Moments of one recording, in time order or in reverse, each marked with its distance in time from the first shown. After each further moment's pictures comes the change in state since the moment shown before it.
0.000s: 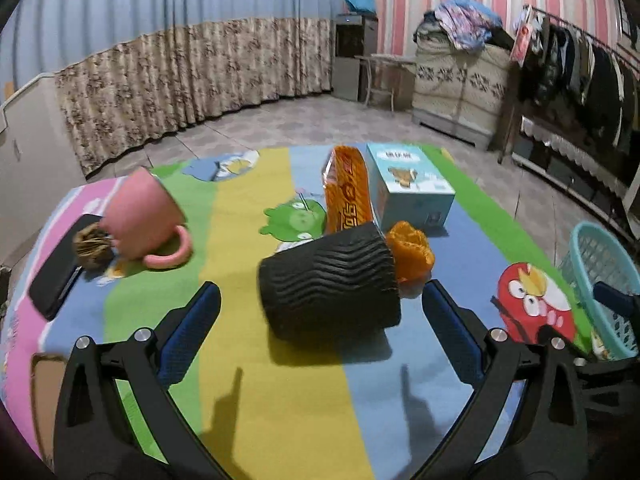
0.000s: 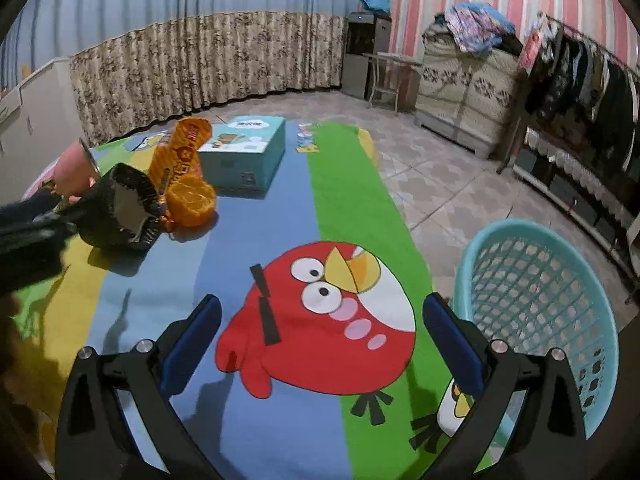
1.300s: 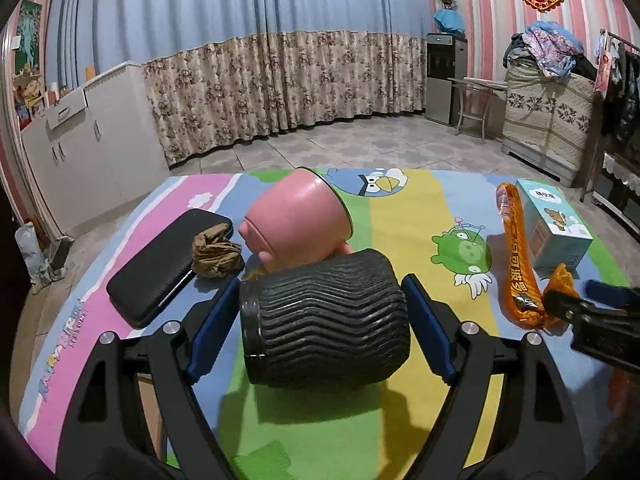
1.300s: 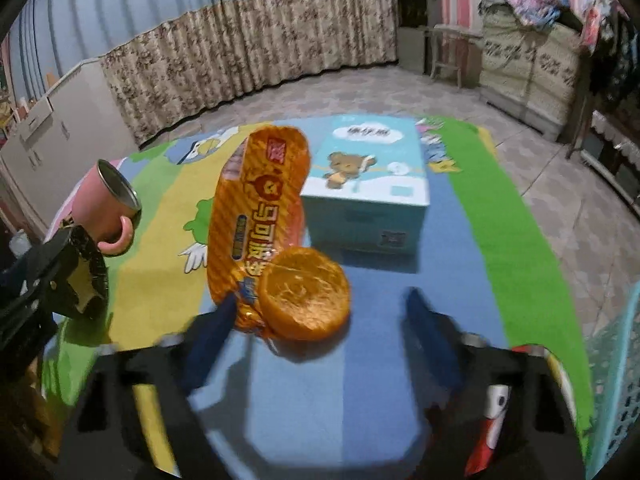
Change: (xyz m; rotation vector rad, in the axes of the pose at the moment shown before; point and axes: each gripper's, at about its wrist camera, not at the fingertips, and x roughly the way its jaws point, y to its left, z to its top) left arm -0.002 0.098 0.003 -0.140 -0.073 0.300; right arm 0.099 0.097 0.066 -0.010 0.115 0.256
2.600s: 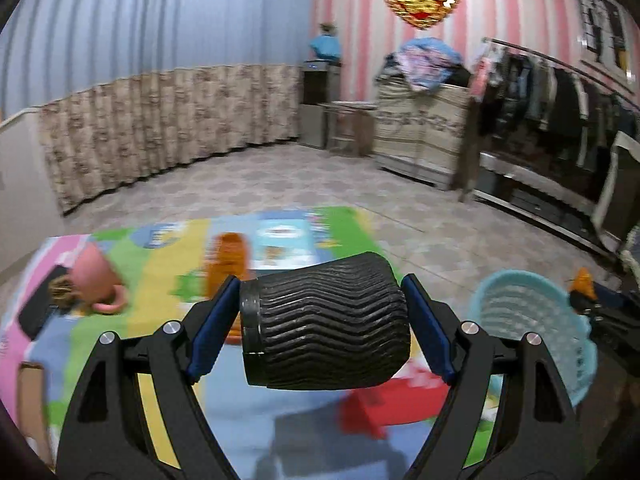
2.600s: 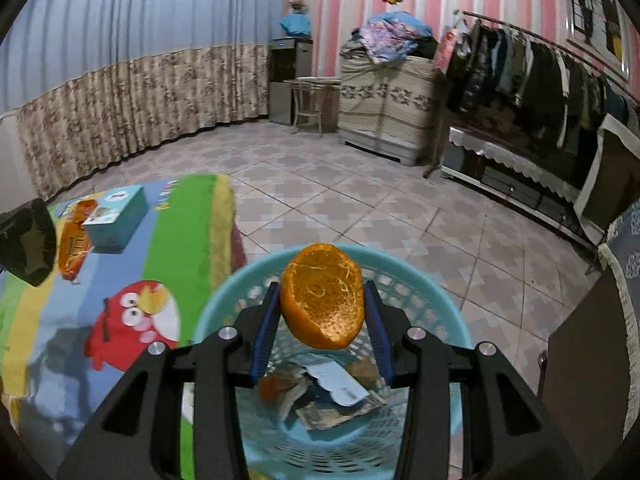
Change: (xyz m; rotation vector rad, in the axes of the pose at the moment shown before) left arm -0.134 -0.187 0.004 0.135 -0.103 -0.440; right arm -0.220 -0.233 -0.086 0.148 -0.243 -0.438
